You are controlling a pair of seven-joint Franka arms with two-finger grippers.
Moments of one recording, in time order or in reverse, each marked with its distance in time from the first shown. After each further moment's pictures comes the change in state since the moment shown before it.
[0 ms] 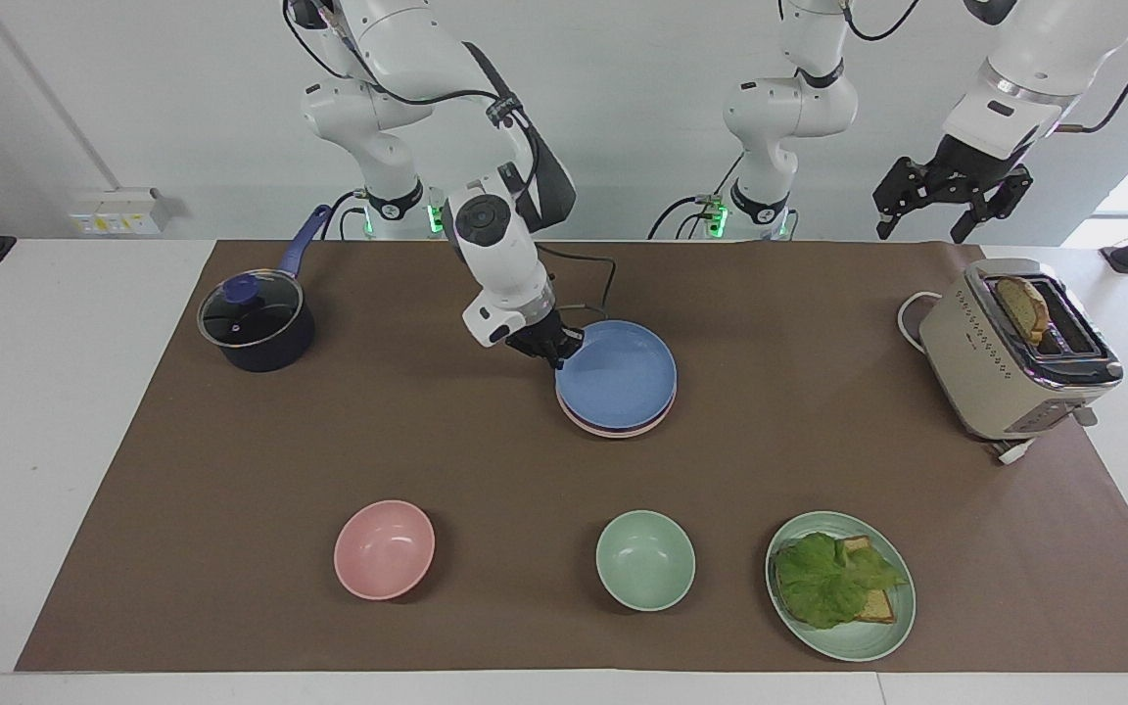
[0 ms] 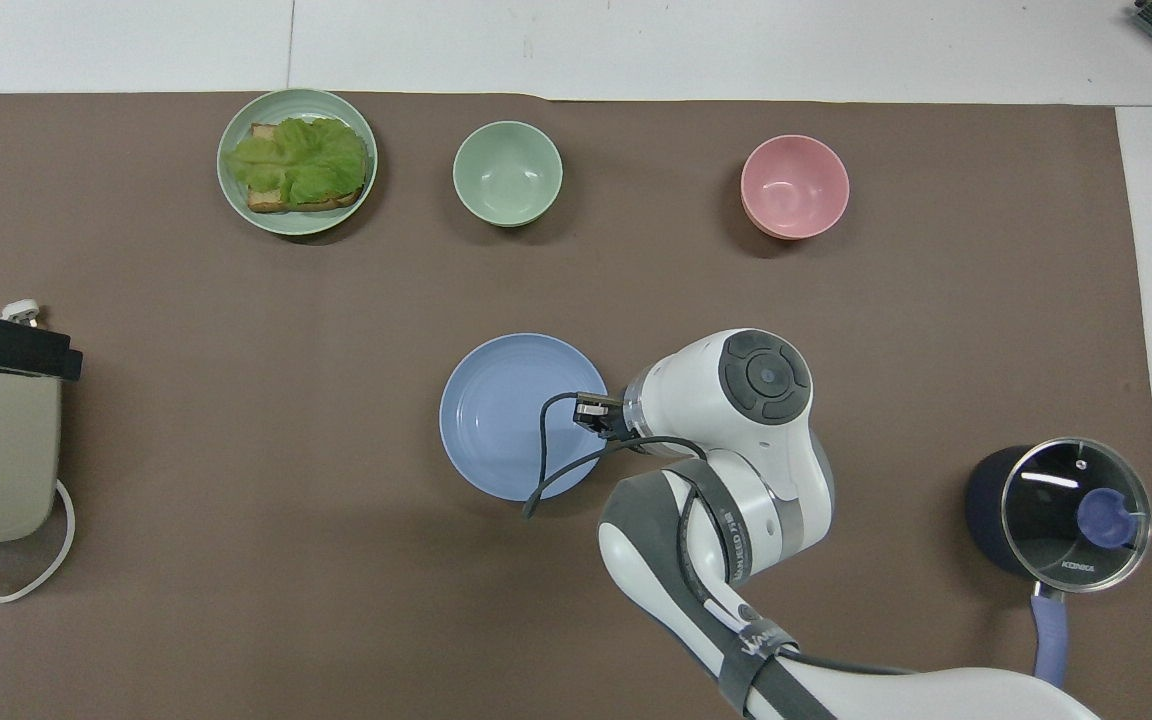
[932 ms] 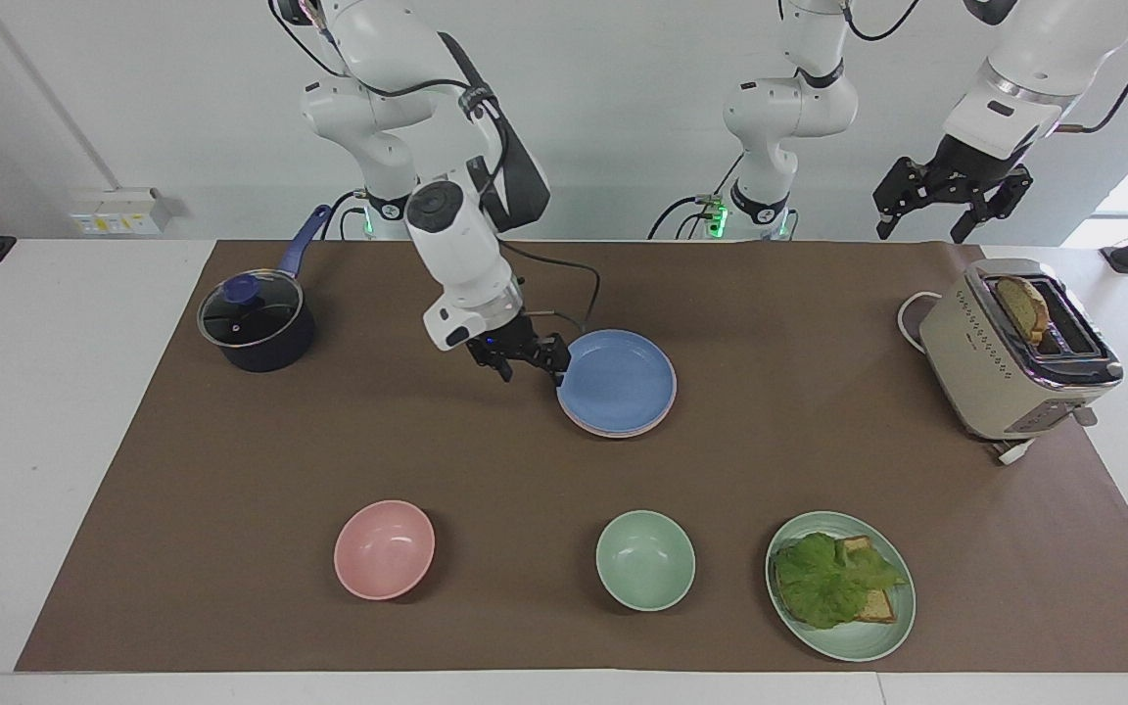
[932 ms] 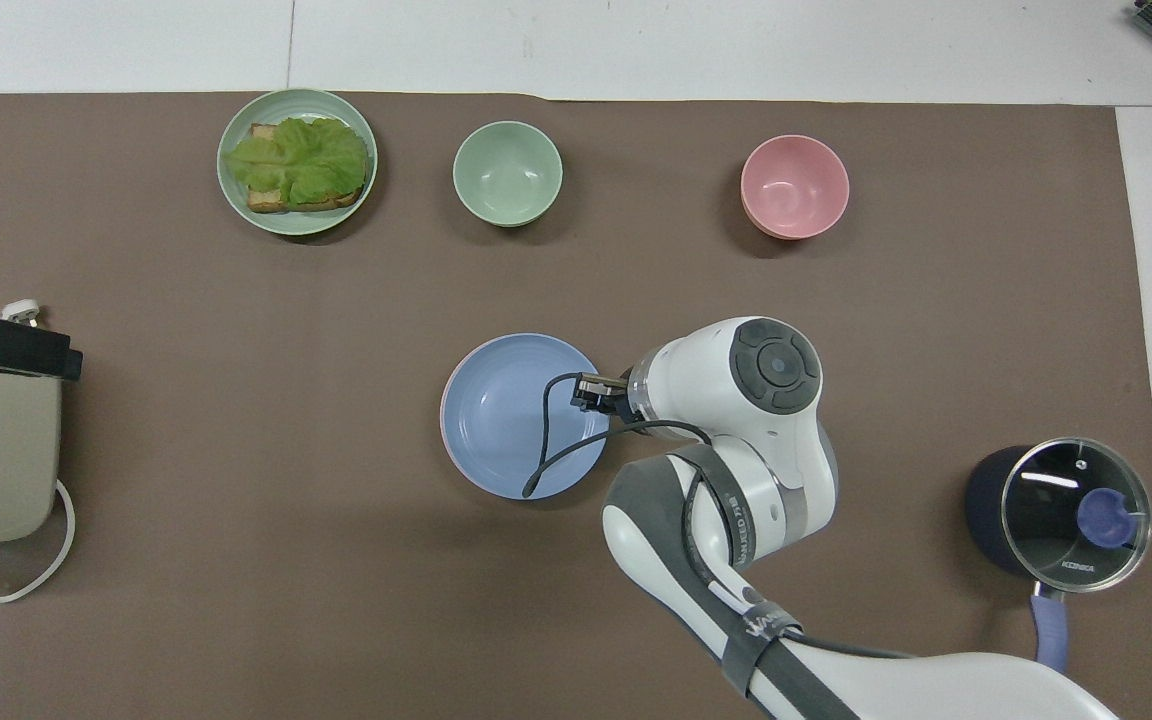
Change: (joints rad) left arm 0.000 0.000 0.000 0.000 0.000 0.000 0.000; right arm -0.152 -0.078 -0.024 0.097 -0.014 -0.093 -0.013
